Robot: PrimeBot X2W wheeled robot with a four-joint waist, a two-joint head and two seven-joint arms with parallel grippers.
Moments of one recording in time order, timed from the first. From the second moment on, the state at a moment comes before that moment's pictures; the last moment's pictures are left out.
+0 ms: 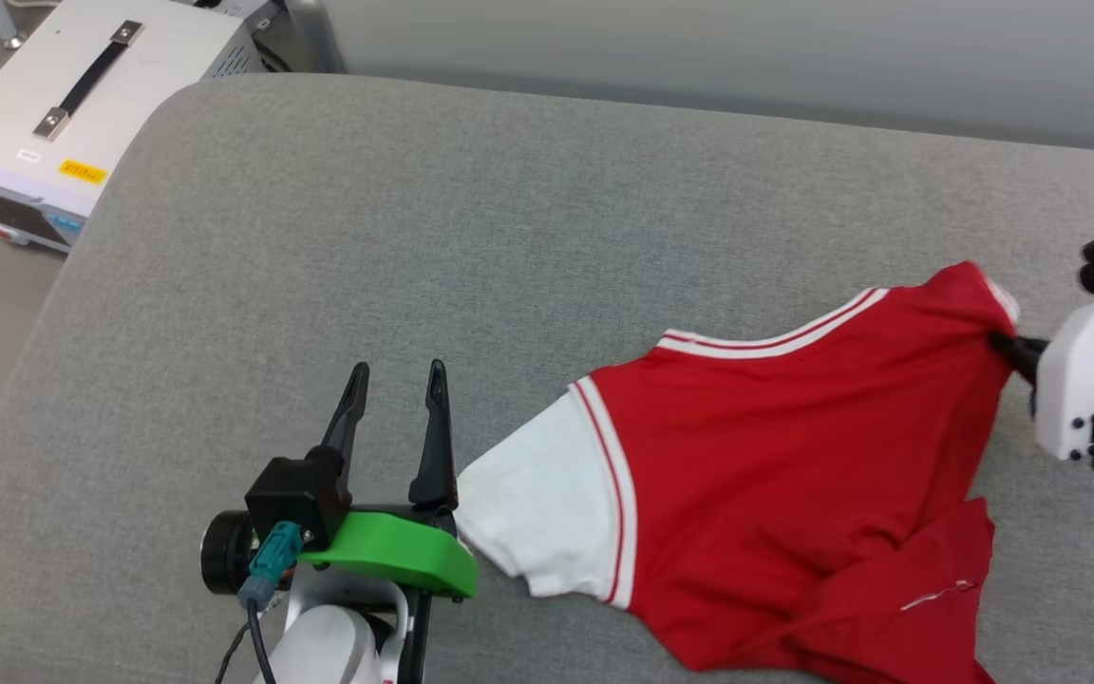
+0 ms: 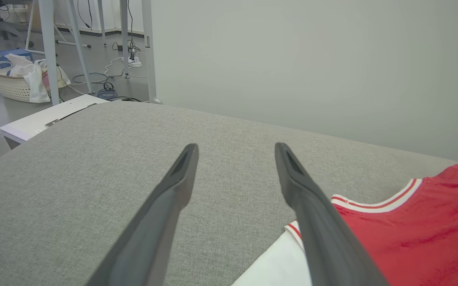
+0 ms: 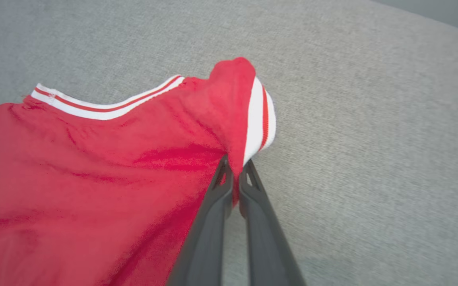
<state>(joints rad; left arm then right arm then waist) -0.14 0.16 -0.37 0.05 -0.40 0.21 -0.26 -0.58 -0.61 0.48 0.46 0.79 0.13 0.45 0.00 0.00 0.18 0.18</state>
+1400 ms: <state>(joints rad) -0.11 0.25 -0.37 0.08 -0.45 0.20 -0.05 0.11 -0.09 -0.10 -0.15 0.28 0.13 0.00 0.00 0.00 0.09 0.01</state>
